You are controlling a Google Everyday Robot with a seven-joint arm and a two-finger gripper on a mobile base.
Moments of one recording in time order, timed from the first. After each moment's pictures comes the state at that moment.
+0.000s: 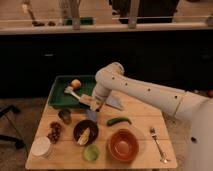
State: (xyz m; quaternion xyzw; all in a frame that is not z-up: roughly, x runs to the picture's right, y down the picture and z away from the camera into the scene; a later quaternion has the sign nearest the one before) arm -0.051 0.086 0.780 -0.33 -0.10 0.23 0.91
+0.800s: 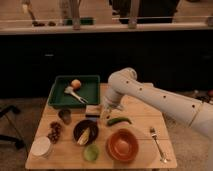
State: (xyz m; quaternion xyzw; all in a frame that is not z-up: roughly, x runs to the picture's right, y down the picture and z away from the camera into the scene) arm -0.008 0.124 0.754 -0.35 -0.18 0.04 0.92
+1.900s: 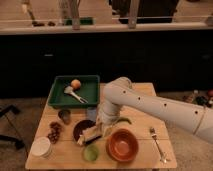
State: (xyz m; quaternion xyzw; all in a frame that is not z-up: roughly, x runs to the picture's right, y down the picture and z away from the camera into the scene) arm -0.018 0.202 0.696 -0.39 -0.24 -0.17 0.87
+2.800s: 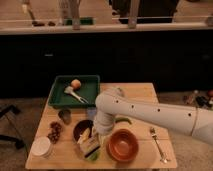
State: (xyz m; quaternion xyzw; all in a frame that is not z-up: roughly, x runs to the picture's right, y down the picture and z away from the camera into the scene) arm -0.034 0.247 0.684 -0.40 -0.25 -0.25 0.85
